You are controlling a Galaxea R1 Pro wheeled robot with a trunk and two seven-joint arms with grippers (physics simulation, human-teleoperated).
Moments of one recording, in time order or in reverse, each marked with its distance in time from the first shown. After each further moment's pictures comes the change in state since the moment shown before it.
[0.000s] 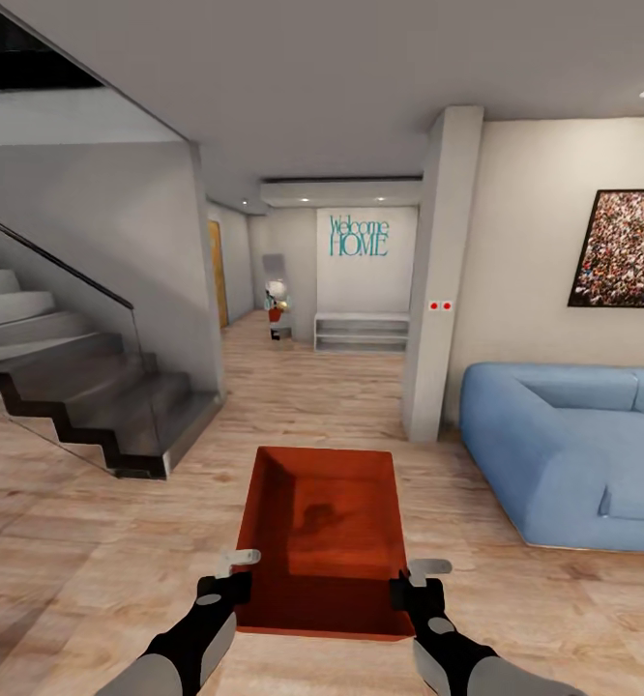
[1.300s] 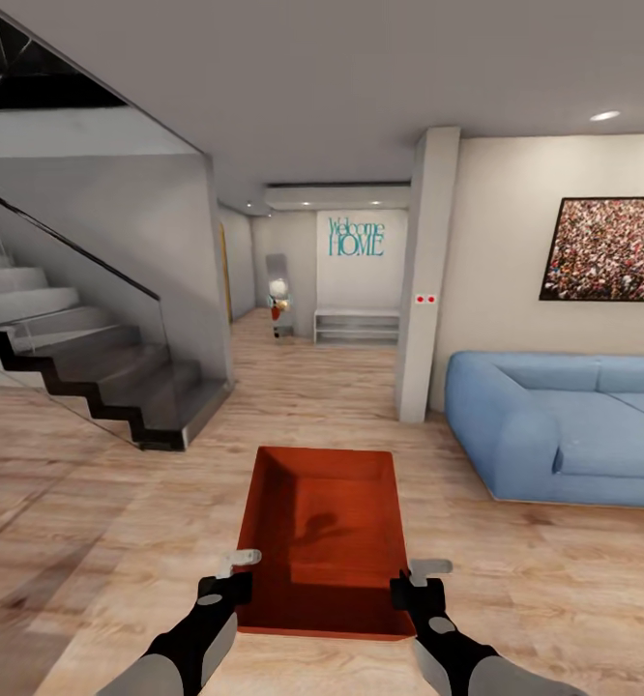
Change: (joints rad) left arm 0.001 -0.004 -0.002 -0.001 0.003 0.001 0.006; right arm 0.000 -0.003 -0.011 -0.002 0.015 0.004 0.003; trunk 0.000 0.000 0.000
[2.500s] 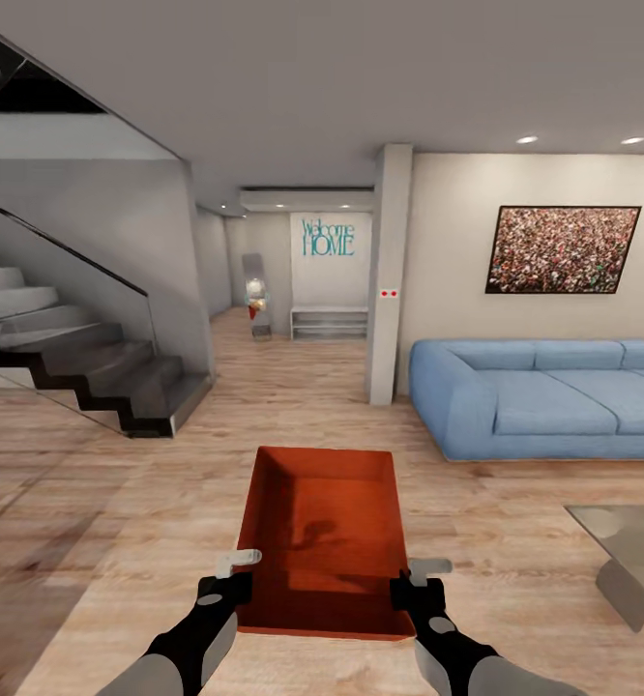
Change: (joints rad) left arm 0.000 0.000 0.001 0.000 0.000 0.000 -0.001; right arm 0.000 0.000 -0.005 0.000 0.005 0.000 0.000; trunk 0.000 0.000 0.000
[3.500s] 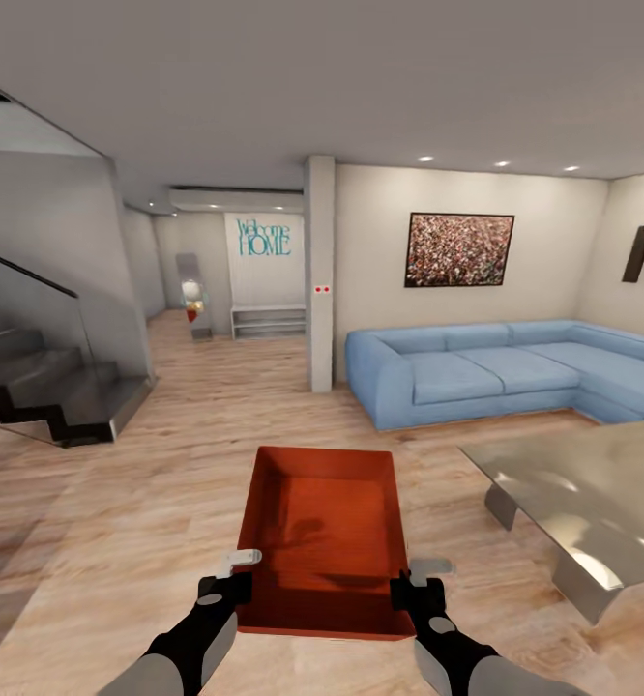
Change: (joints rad) left arm 0.000 0.000 -0.001 0.000 0.000 0.000 0.001; right arm 0.000 0.000 0.006 0.000 -0.007 0.000 0.000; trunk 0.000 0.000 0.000
